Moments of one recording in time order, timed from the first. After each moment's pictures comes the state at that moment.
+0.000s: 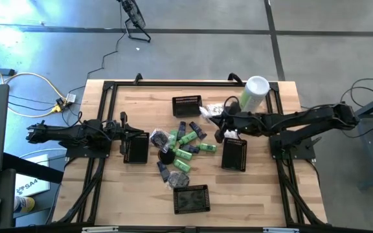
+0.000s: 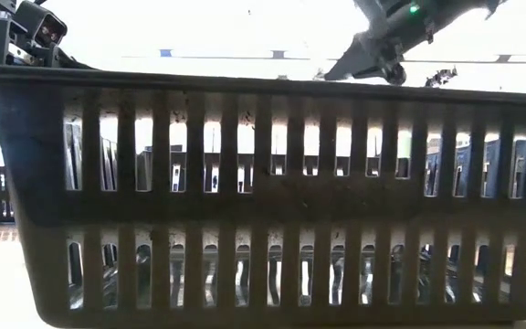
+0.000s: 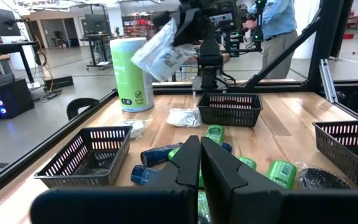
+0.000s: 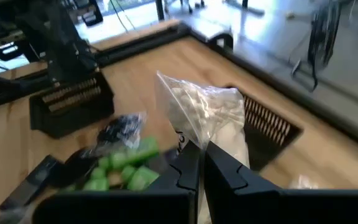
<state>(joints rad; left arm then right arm) -0.06 0.02 0.03 0.00 -0.18 0.05 0.03 1.19 0.75 -0.02 0.44 0.37</state>
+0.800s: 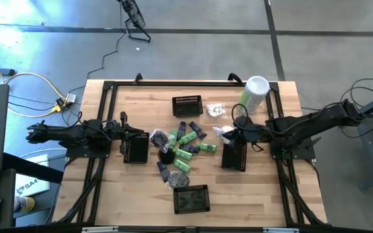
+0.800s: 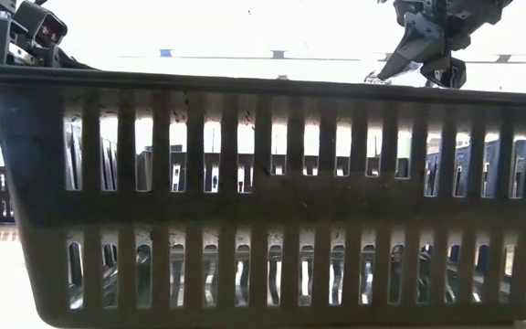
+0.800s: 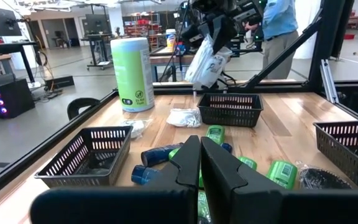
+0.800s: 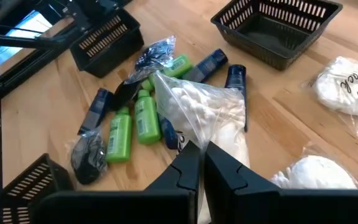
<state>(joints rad) -0.06 0.02 0.03 0.01 -0.18 0.05 0.21 1.03 0.75 -0.41 0.38 0.78</state>
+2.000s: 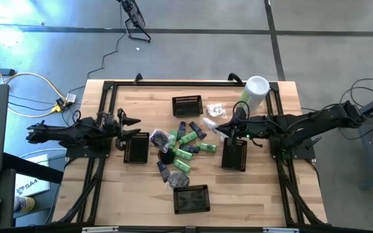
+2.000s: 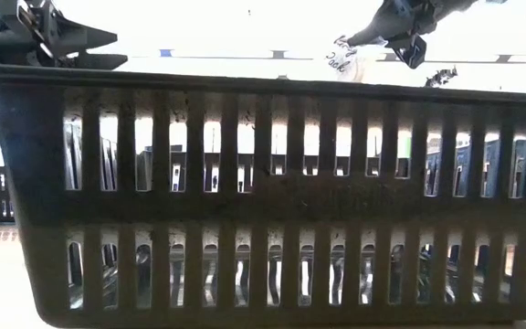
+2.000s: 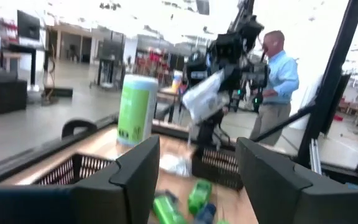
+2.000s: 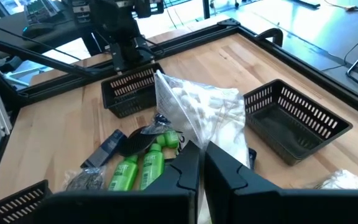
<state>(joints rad) -0.06 0.02 0.03 0.22 -0.23 -0.14 0.14 1.03 0.75 -0.14 0.36 0.38</state>
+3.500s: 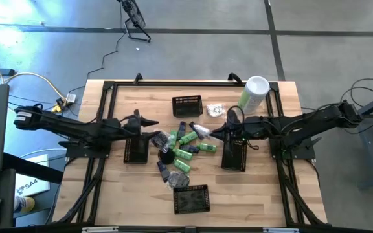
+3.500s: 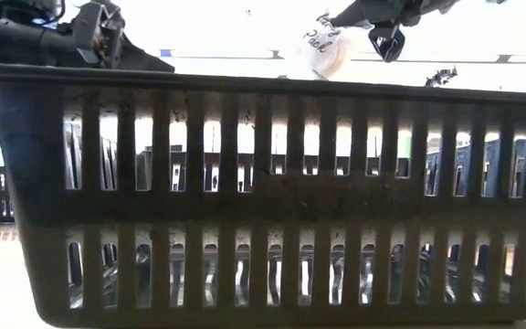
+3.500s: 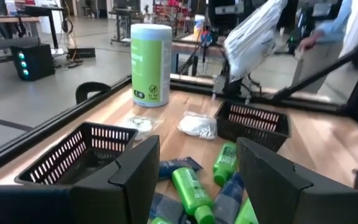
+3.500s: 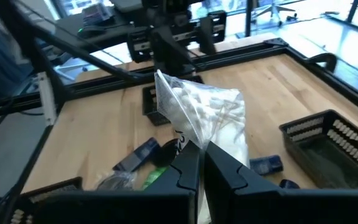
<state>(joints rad) -0.06 0.85 0.22 0.61 -0.30 -0.08 0.14 1.11 0.75 0.04 0.20 0.26</state>
